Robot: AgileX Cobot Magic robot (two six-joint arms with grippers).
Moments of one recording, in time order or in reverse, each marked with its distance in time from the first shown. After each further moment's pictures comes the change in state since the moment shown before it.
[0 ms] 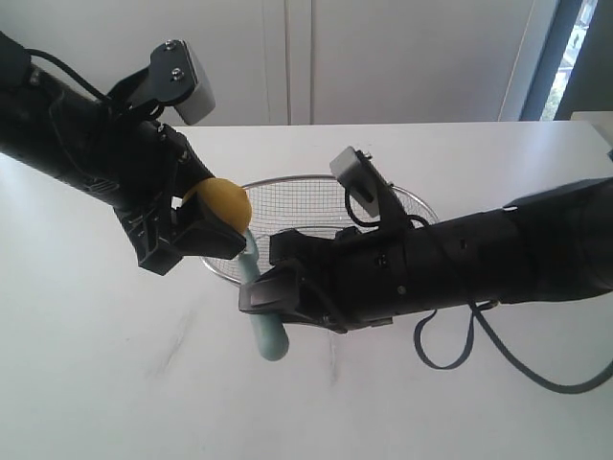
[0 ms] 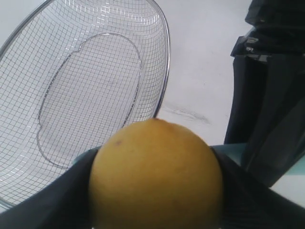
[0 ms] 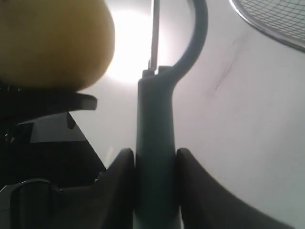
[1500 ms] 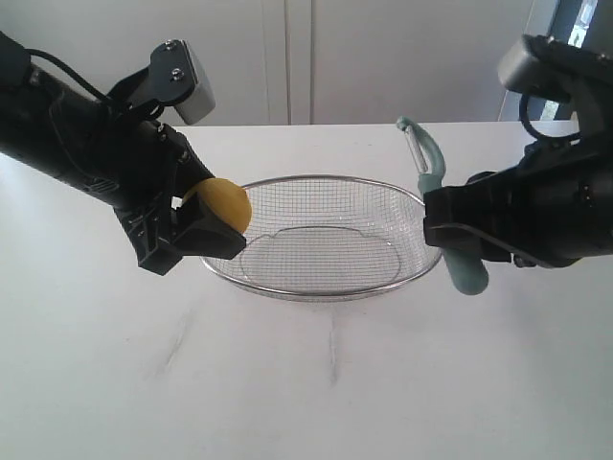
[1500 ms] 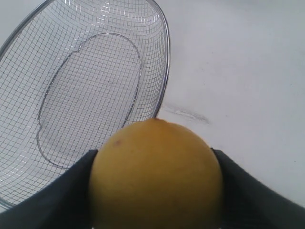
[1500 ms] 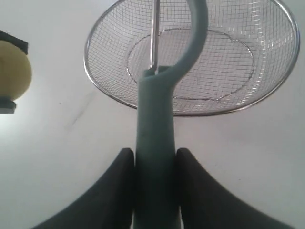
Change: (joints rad) left arm 0.000 0.000 0.000 0.000 -0.003 0.000; right arm -0.120 -0.517 -0.057 -1.203 -0.129 0.925
